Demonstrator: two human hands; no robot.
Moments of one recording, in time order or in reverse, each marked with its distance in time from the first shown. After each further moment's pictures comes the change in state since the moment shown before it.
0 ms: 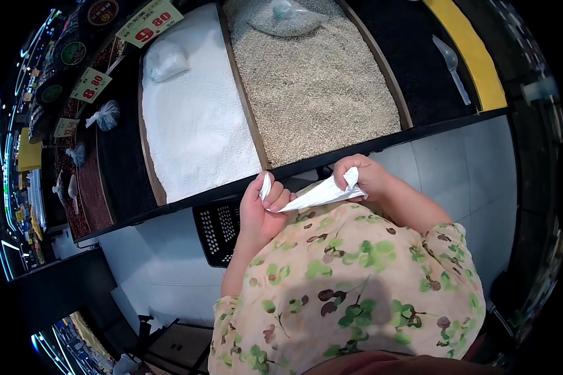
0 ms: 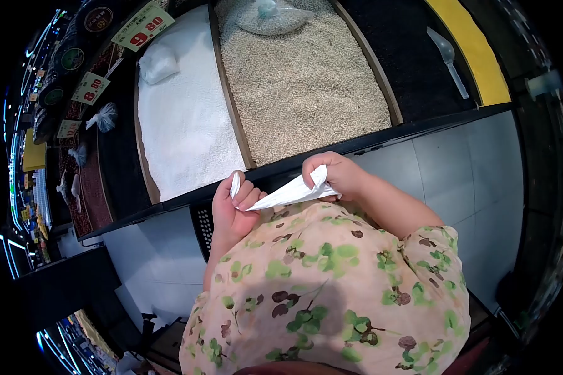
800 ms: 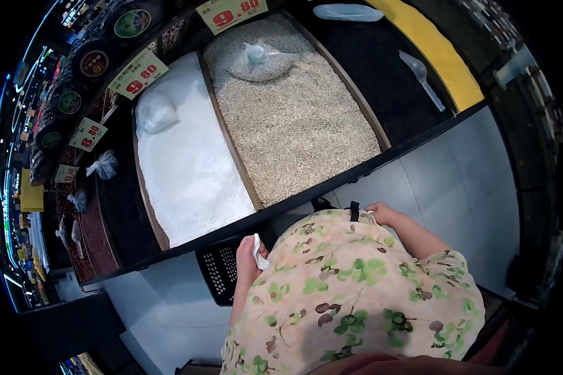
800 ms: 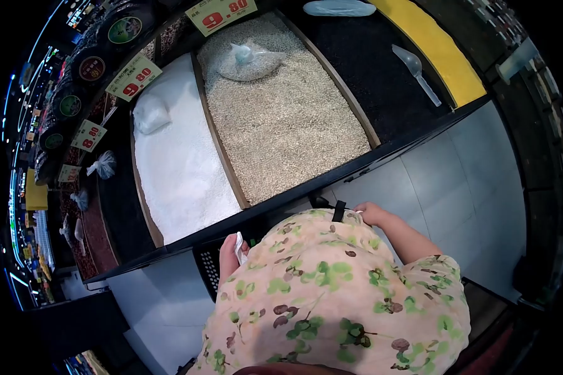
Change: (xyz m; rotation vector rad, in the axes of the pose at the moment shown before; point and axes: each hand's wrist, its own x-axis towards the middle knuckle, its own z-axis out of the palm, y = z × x) left_hand -0.015 0.000 -0.103 0.601 0.462 0.158; right_hand -0.083 0.156 -0.170 -0.834 0.634 0.431
